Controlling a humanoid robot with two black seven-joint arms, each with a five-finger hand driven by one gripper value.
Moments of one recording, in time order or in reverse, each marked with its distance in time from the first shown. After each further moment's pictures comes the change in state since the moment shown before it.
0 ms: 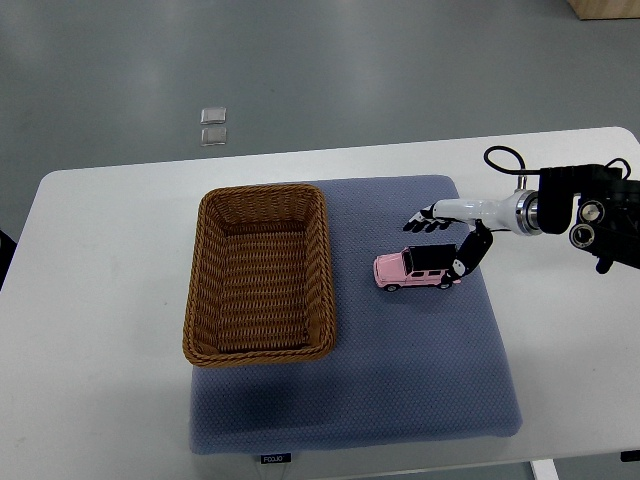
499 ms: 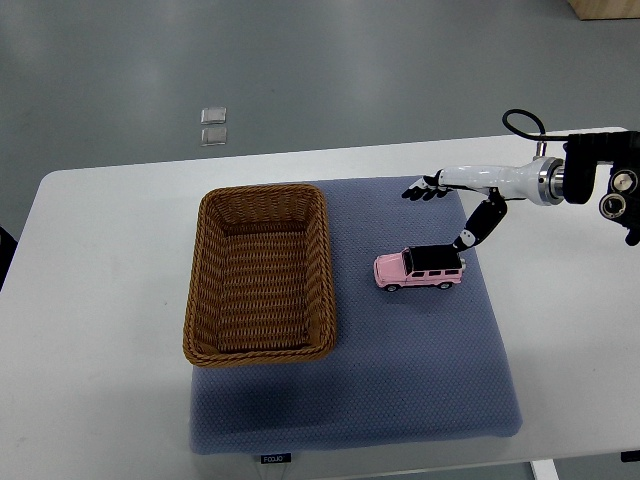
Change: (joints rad) left arm 0.000 0.000 0.000 0.000 0.000 0.000 0.000; right arm 0.059 -0.068 0.012 -0.006 -0.017 0.034 0.132
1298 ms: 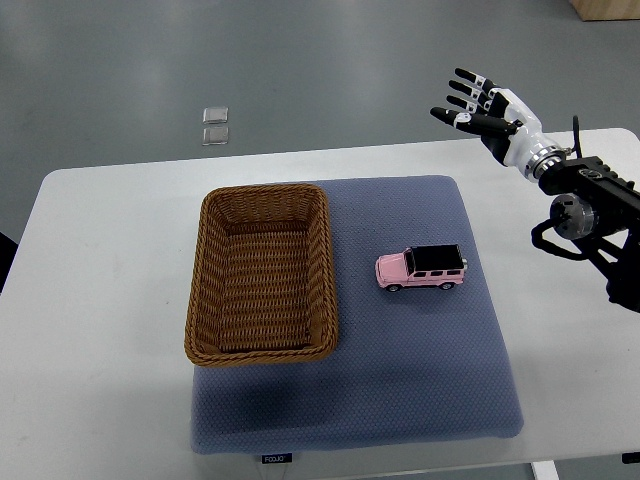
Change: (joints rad) left arm 0.000 0.000 0.000 0.000 0.000 0.000 0.000; right arm -0.227 0.304 0.455 -0.428 0.727 -0.221 0.193
